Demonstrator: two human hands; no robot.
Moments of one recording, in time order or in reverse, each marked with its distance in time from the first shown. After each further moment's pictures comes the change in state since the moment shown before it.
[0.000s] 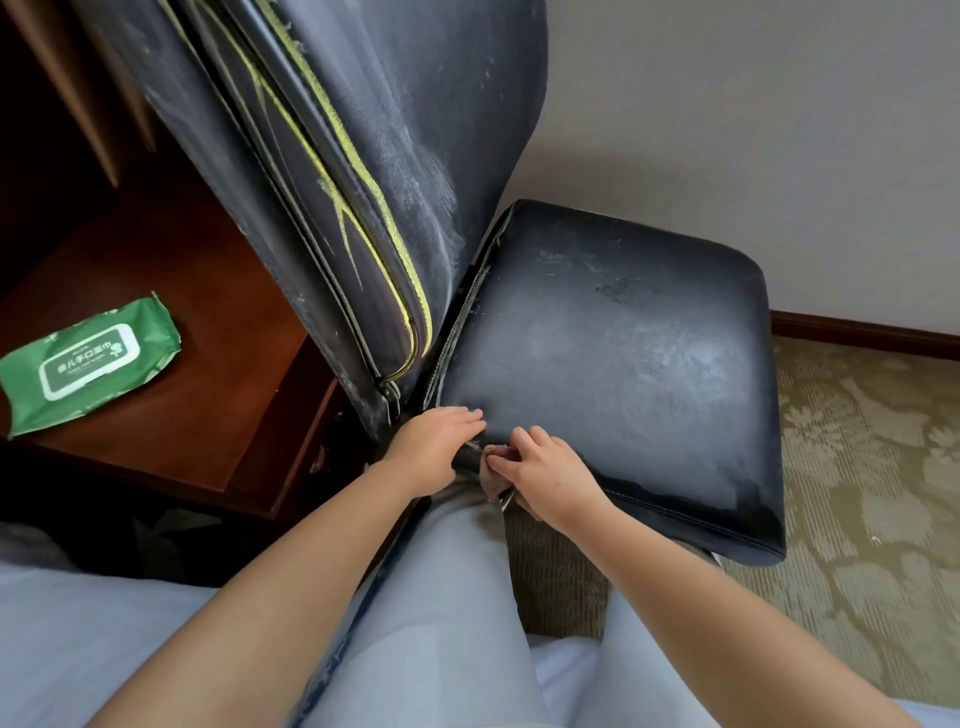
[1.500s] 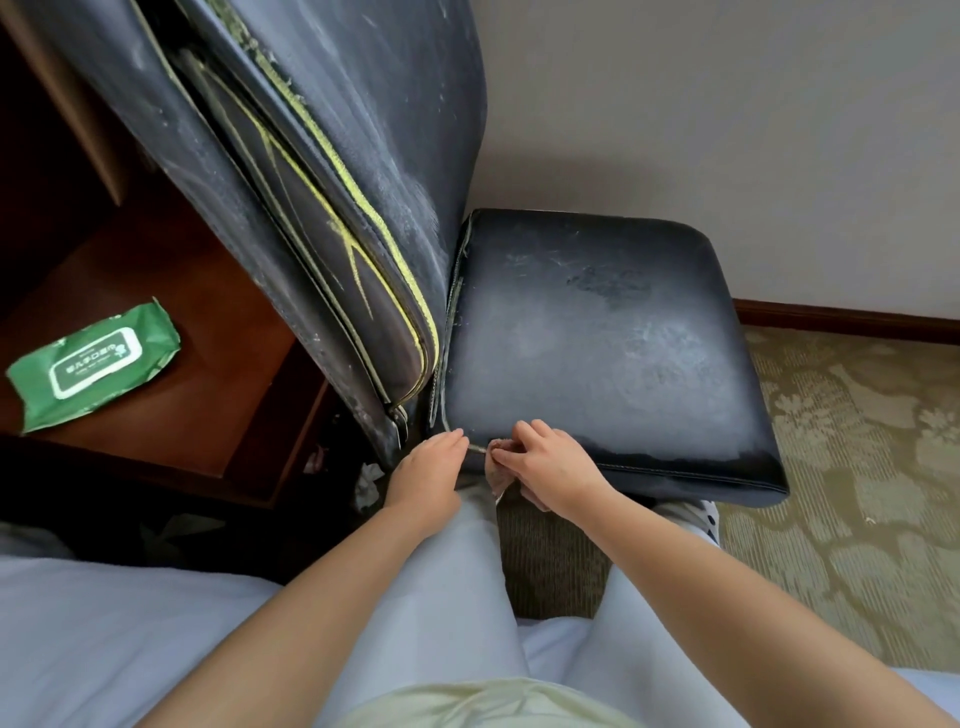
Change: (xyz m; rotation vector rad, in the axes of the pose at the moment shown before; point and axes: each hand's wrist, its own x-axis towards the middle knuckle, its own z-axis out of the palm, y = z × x) left_hand -0.043 0.052 0.022 -0.102 0.079 -0.199; right_hand -0.028 0.009 -0.011 0.035 -0.055 -0.013
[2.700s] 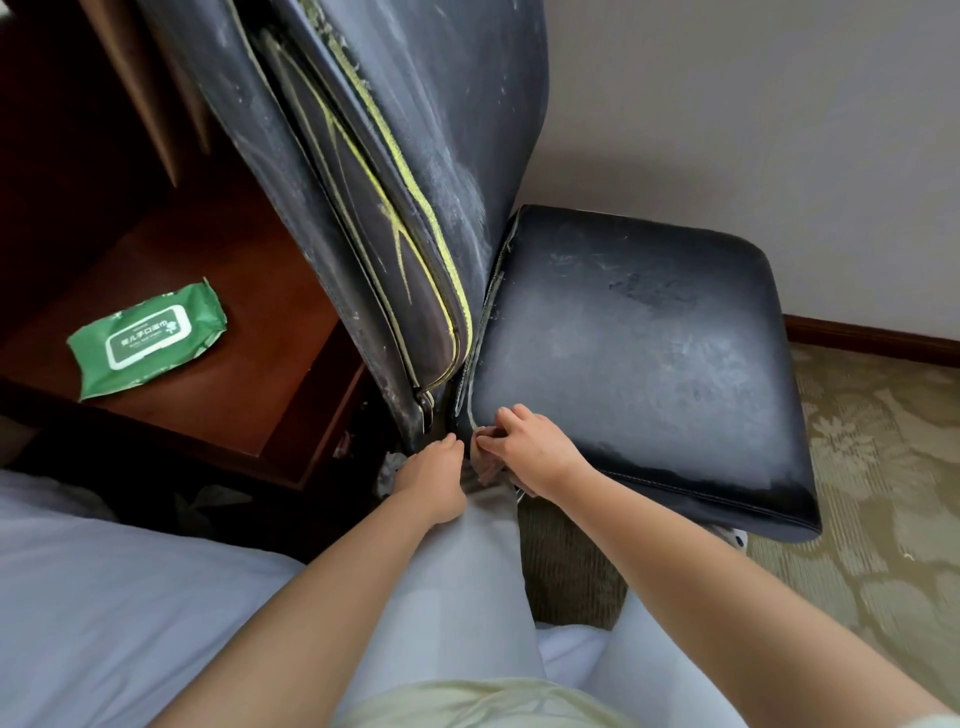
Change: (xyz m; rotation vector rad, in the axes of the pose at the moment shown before) left_hand -0.003 -0.013 -0.016 -0.015 -0.246 -0.275; right_hand 0.050 -0.027 -0.029 -0.005 -0.210 -0.075
